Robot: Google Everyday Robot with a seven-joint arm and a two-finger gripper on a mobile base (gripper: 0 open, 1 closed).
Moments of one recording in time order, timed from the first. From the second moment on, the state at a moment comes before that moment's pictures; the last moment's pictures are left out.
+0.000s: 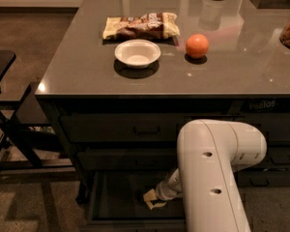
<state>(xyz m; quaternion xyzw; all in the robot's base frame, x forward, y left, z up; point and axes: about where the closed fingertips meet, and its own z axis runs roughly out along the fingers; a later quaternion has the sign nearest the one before) 0.525 -0.069 0.207 -0.13 0.97 0.16 0.11</state>
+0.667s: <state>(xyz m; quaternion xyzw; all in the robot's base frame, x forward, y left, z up) 0.526 -0.070 0.182 -0.10 0.98 0.16 0.10</state>
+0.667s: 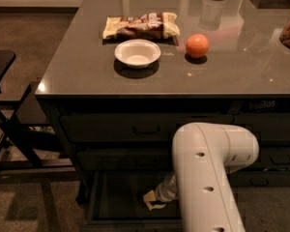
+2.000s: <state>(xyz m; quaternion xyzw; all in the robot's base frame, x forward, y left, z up) 0.543 -0.036 0.141 -0.08 0.98 0.17 0.10</state>
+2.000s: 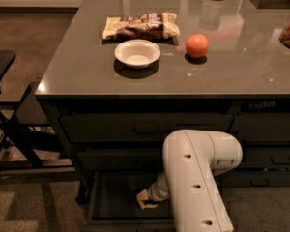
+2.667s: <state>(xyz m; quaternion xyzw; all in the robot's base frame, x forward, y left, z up) 0.543 -0.036 0.141 -0.08 0.98 0.17 0.10</state>
